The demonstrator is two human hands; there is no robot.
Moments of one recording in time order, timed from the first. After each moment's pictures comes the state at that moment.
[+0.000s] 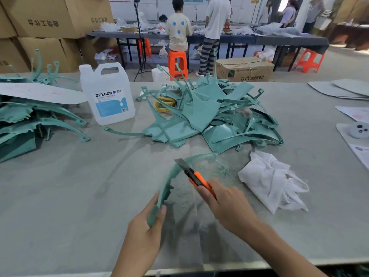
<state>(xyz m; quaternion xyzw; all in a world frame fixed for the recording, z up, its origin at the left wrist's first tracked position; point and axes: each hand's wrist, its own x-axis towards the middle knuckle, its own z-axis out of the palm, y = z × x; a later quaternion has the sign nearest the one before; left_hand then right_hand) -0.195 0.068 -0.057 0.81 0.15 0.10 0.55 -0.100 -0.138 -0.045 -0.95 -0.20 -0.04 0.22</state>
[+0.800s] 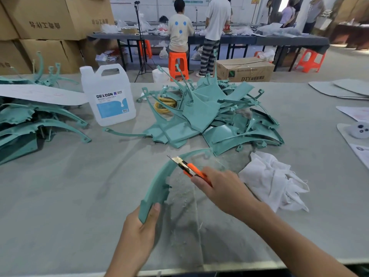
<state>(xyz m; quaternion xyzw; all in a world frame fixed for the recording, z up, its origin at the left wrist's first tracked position) -0.193 0.078 -0.057 0.79 0.14 0.12 0.59 -0.067 -0.133 -0.028 -0.94 -0.26 -0.04 0.20</state>
